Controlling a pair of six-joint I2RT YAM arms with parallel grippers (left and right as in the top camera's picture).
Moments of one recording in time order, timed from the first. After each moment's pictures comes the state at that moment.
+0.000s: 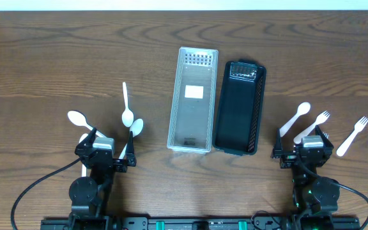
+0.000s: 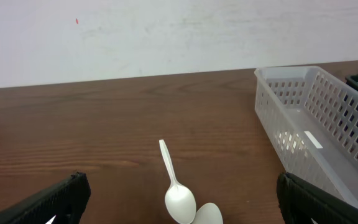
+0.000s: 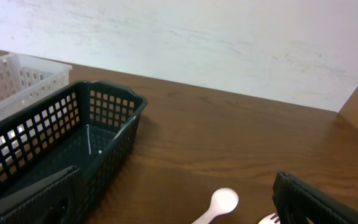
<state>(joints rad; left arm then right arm) -0.05 0.01 0.05 -0.18 0.08 0.04 0.05 0.02 0.01 -0.07 0.05 -0.12</state>
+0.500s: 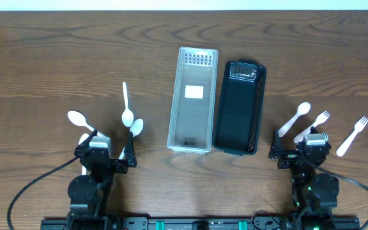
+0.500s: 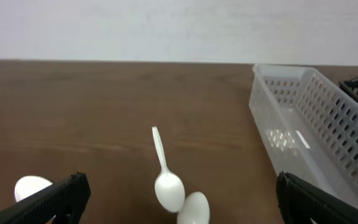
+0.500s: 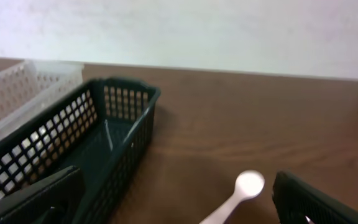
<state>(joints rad) -0.05 0.05 0.12 -0.26 0.07 -0.06 0.05 0.09 0.04 -0.10 0.01 0.02</state>
